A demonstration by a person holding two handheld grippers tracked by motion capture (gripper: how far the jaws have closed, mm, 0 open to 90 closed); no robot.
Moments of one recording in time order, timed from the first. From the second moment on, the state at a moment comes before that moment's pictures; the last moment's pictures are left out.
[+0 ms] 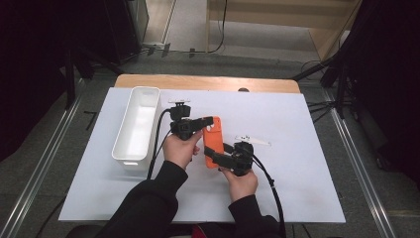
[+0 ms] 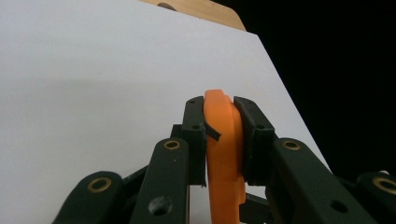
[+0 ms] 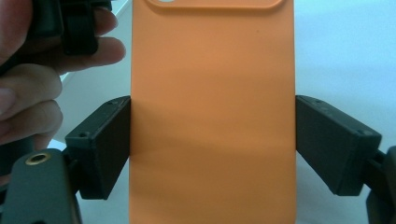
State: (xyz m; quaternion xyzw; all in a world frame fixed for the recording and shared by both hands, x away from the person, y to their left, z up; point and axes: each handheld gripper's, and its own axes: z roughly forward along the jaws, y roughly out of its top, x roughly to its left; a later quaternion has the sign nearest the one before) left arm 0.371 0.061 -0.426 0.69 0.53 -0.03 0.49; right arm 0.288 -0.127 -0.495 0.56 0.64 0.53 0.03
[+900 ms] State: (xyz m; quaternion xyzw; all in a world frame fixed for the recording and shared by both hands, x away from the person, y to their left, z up) left arm 0.362 0.056 -0.412 0.71 0.50 -0.02 0.49; right arm 0.293 -0.131 -0.487 0.54 0.66 0.52 0.00
